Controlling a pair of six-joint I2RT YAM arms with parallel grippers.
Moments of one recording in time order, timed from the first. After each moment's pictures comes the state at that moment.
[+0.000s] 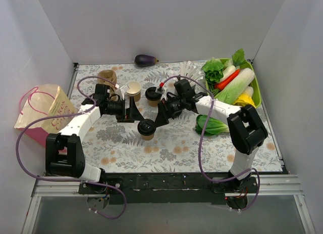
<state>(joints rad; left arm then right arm) -0.13 1.43 1.03 -0.58 0.84 -0.17 0.64 1.81 1.25 -0.23 -0.99 0.15</state>
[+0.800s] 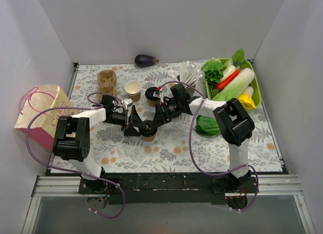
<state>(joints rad) -0.11 1.64 0.86 -0.49 1.14 -0.28 0.64 1.99 1.25 -0.05 -1.12 0.37</state>
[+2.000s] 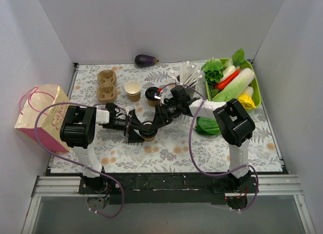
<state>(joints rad) -0.10 1.84 0.80 -0.39 1.32 -0.34 0.65 1.99 1.22 -0.04 -1.04 0.39</state>
